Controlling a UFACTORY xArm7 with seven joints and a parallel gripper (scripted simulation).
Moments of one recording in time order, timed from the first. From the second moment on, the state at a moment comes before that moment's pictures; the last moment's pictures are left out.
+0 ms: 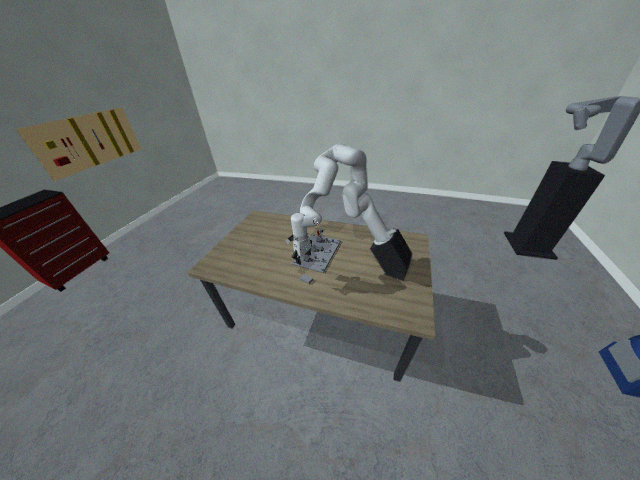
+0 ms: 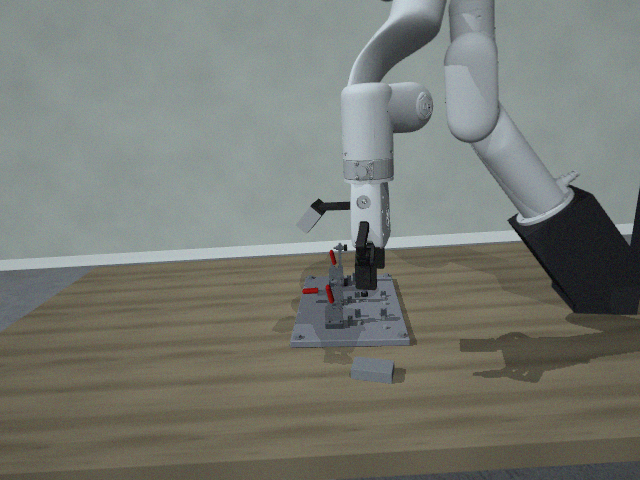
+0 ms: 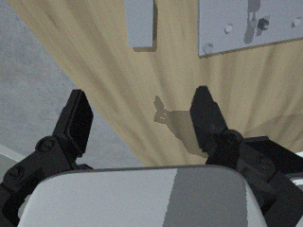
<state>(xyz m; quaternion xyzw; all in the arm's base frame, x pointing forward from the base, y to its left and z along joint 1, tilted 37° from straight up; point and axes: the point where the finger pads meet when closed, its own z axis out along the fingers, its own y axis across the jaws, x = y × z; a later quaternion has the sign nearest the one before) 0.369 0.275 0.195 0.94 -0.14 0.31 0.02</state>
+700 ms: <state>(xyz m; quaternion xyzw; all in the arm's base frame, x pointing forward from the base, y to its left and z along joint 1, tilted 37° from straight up) 0.408 0.262 0.138 0.94 -0.14 0.31 0.02</state>
